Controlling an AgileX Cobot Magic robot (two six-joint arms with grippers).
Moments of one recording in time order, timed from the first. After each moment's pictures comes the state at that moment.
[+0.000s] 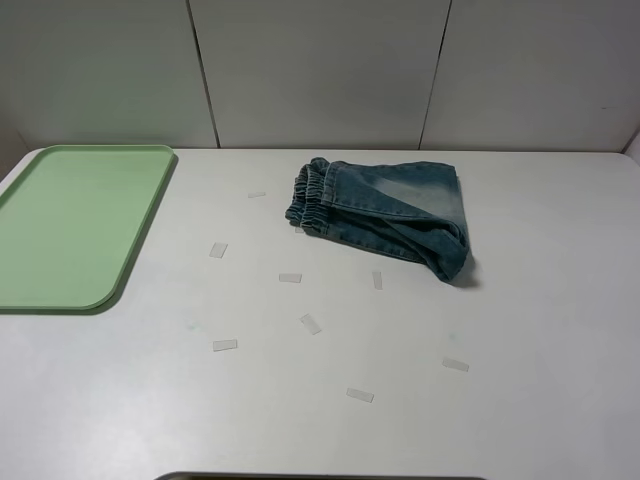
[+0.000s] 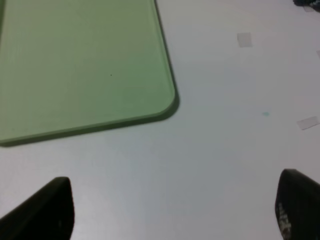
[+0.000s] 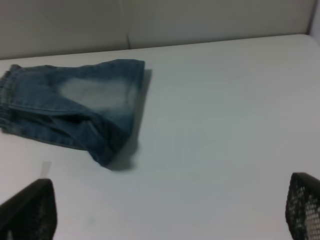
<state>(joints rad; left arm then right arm) -0.21 -0.01 -0.48 0.13 1.06 -0.04 0.12 -0.01 -0.53 -0.06 1.01 0.13</state>
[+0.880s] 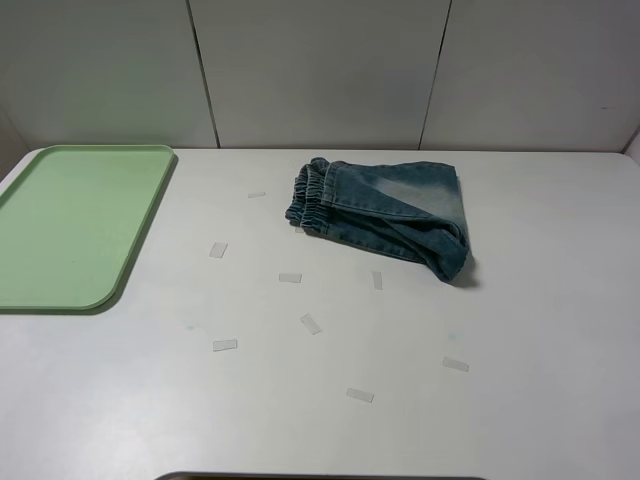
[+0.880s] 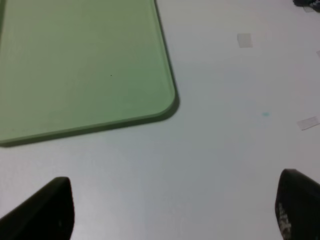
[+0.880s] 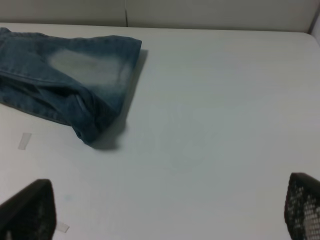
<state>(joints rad) -0.21 -0.01 -0.48 0.13 1.06 -0.04 0.12 -0.01 -0.49 -0.06 1.02 0.01</state>
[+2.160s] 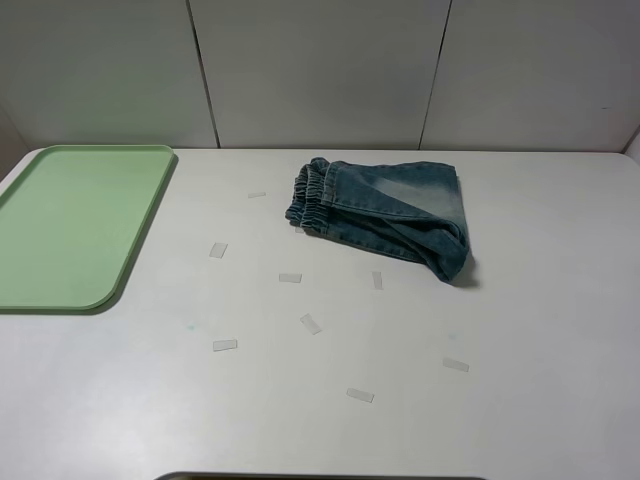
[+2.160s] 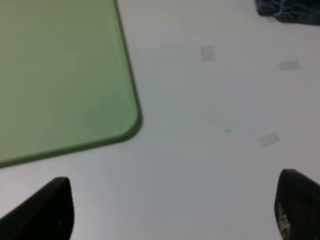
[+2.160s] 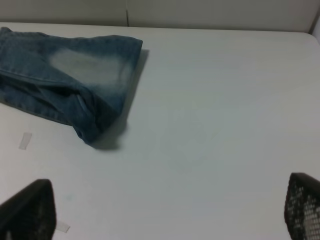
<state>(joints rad) -0.23 0.26 -0.51 0.03 0.88 -0.02 0.12 -0.01 -0.49 -0.06 1.02 0.01</state>
